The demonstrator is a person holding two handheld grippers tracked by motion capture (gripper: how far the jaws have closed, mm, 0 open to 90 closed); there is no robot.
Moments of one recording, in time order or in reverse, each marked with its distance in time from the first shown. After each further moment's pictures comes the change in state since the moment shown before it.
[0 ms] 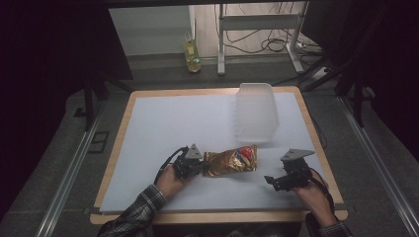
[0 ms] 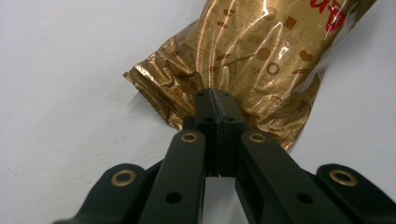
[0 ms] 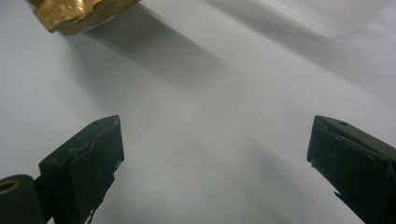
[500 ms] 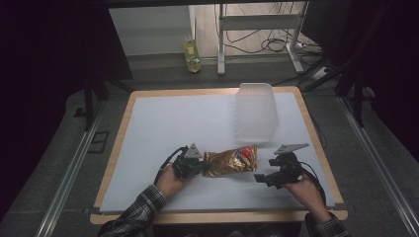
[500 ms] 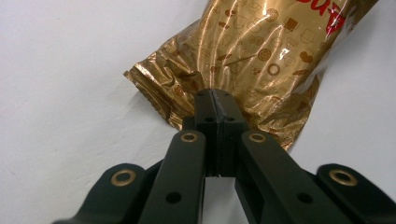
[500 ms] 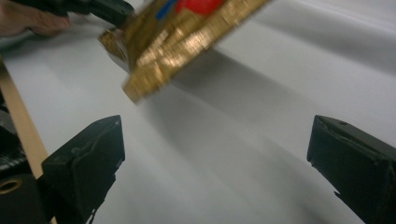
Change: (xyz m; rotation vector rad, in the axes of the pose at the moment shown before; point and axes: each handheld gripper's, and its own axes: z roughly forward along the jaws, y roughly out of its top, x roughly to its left) left arm 0.003 0.000 -0.001 0.007 -0.012 -0.003; right arm 0.006 0.022 0.013 -0.016 0.228 0.126
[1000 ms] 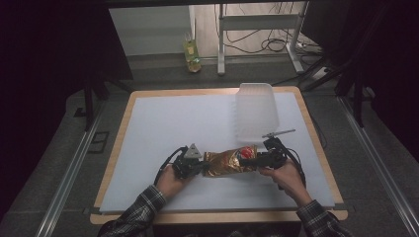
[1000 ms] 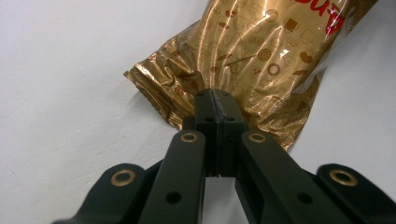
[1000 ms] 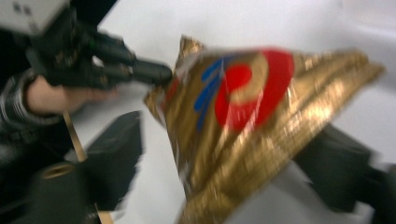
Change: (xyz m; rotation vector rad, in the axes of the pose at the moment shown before) left arm -0.001 -0.001 0.000 -0.004 0.004 0.000; right arm -0.003 0.044 0.031 -0.022 0.181 0.234
